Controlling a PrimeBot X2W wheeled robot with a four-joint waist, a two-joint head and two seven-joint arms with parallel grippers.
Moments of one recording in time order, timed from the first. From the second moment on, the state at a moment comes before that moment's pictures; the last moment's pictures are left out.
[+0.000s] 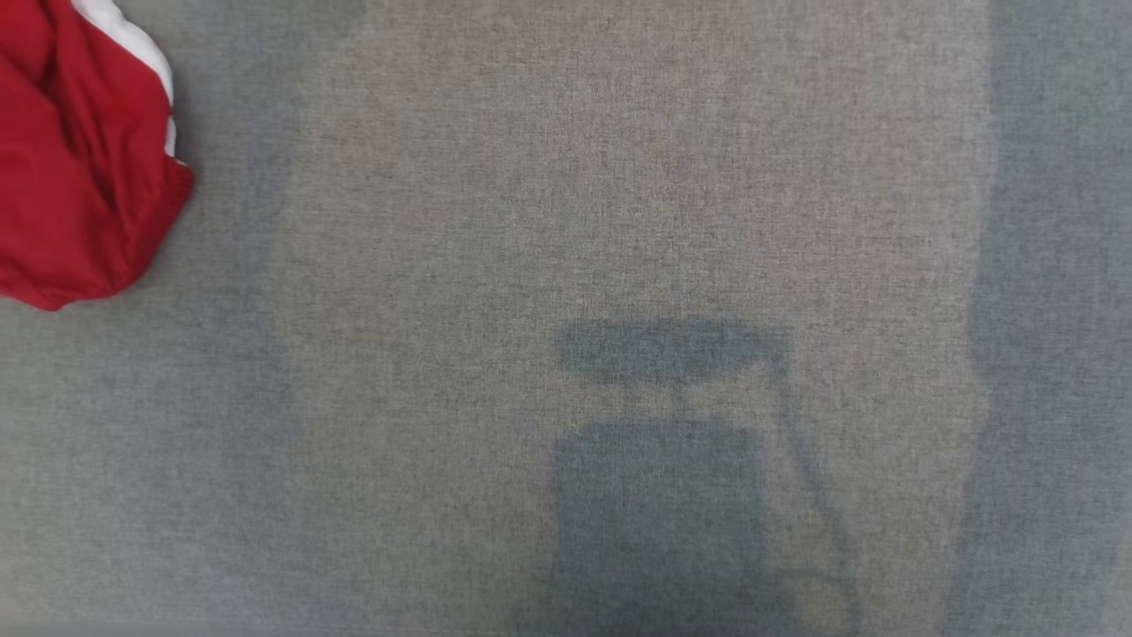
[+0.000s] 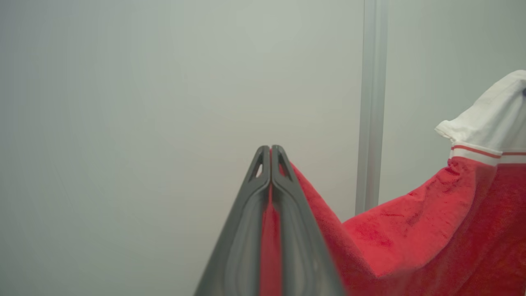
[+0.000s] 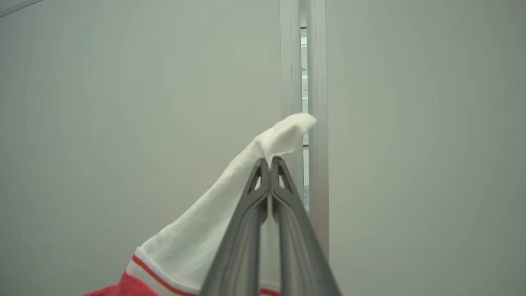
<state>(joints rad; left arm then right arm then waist) -1.75 0.33 -0.59 0.64 -0.81 0.00 -0.19 -2.00 -0.29 0.17 0.88 0.29 0.13 -0.15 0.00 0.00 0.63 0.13</state>
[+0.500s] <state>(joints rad) -1.24 0.24 -0.60 0.56 -0.74 -0.13 -0.26 -1.37 -0.56 0.51 0.60 0.69 0.13 -0.26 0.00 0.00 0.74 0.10</state>
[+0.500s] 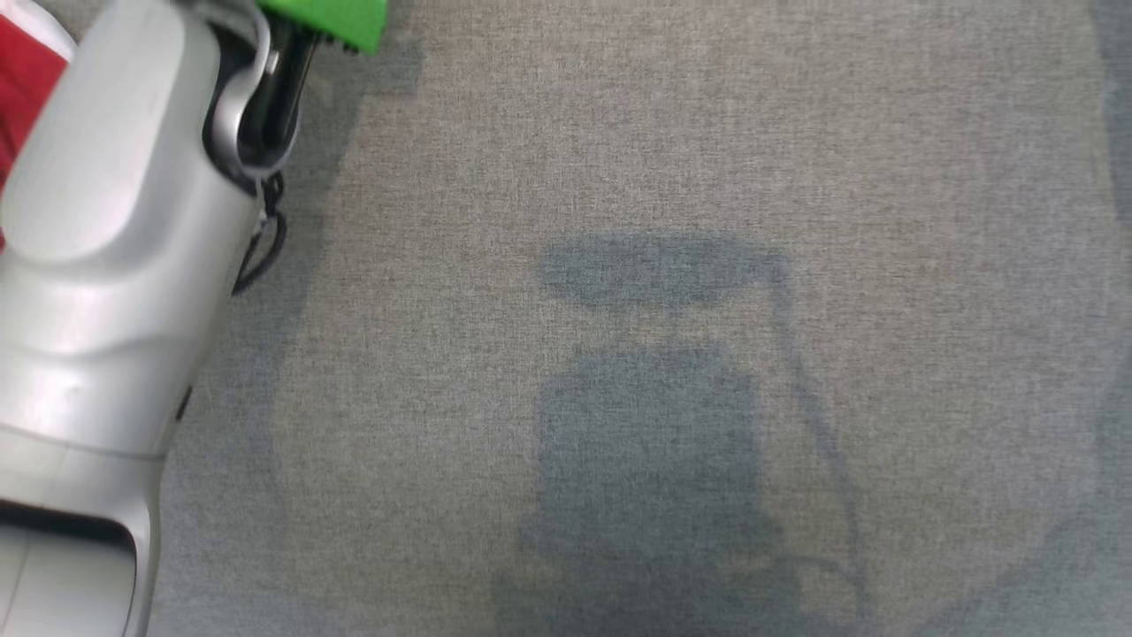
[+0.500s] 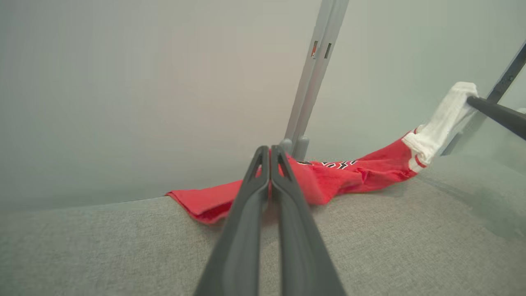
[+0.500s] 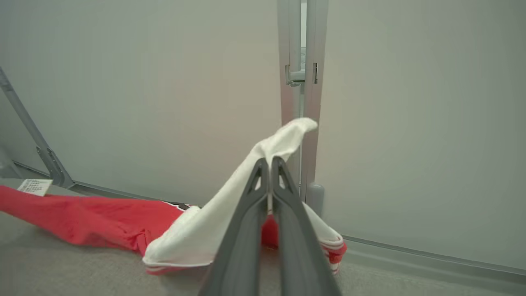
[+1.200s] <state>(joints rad) -0.40 0.31 -0.41 0.20 -0.77 -0.13 -0.26 -0.34 -0.64 0.30 0.04 0.69 0.13 -0.26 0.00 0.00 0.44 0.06</state>
